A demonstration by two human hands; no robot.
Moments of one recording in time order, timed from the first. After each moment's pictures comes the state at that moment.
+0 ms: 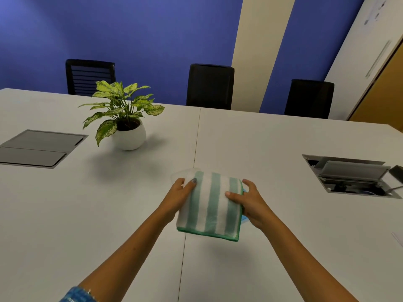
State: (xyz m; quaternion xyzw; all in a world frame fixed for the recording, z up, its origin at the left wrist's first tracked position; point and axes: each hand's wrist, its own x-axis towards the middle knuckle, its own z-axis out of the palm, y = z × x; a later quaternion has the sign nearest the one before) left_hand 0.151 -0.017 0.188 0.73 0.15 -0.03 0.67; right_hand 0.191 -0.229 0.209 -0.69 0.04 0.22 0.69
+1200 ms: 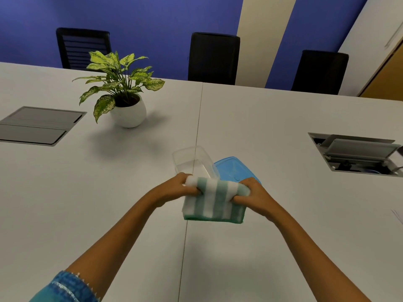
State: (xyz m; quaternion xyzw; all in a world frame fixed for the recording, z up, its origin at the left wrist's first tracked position) left_hand 0.134 0.003 0.170 0.80 -0.01 -0.18 0.57; right_hand 0.174 -0.250 0.178 -0.88 -0.13 0.19 0.42
